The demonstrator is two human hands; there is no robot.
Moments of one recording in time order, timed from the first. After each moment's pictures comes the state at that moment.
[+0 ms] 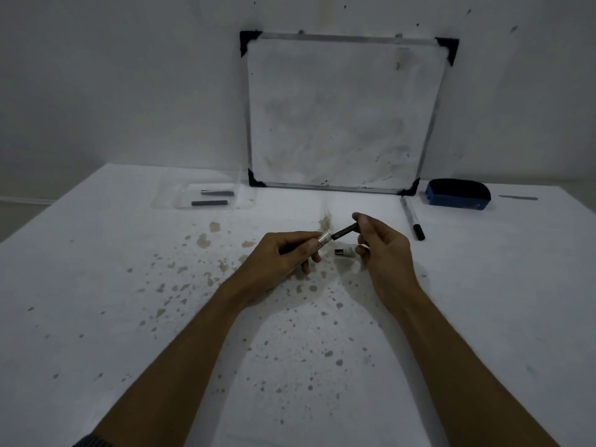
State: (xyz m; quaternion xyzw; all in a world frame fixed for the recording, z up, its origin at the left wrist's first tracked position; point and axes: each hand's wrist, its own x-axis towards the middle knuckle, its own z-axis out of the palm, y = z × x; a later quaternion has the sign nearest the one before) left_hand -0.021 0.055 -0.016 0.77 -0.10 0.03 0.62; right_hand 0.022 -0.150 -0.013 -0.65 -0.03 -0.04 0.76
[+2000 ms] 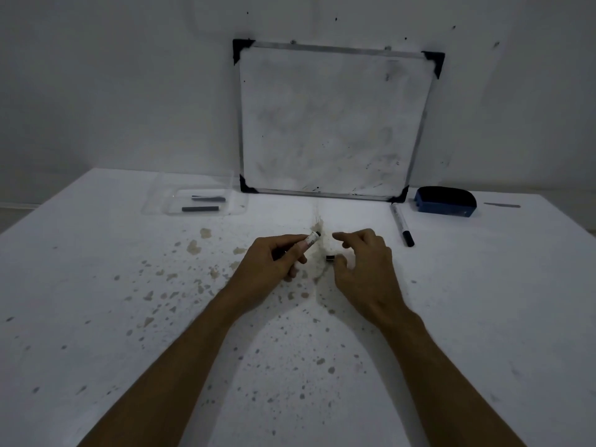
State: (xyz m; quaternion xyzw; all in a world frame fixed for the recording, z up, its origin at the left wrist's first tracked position) left_hand -0.016 0.051 -0.024 0.78 -0.05 0.08 0.62; right_hand 0.012 -0.148 -0.024 -0.92 -0.16 -0.17 0.33
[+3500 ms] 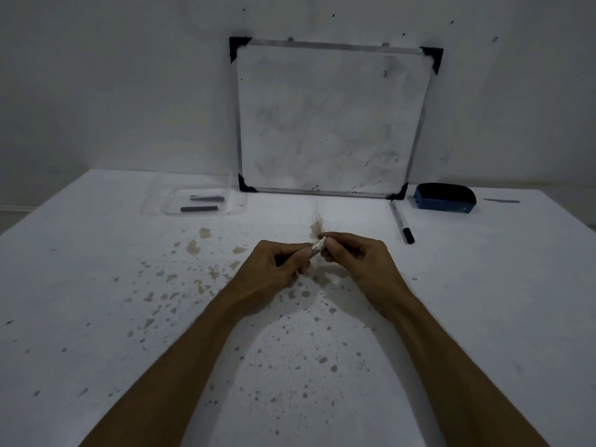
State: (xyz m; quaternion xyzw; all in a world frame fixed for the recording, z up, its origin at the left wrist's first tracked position) left_hand -0.029 0.048 -0.016 0.77 -0.10 0.03 0.63; right_hand 0.009 -0.153 -0.006 -0.72 -0.17 0.04 0.67
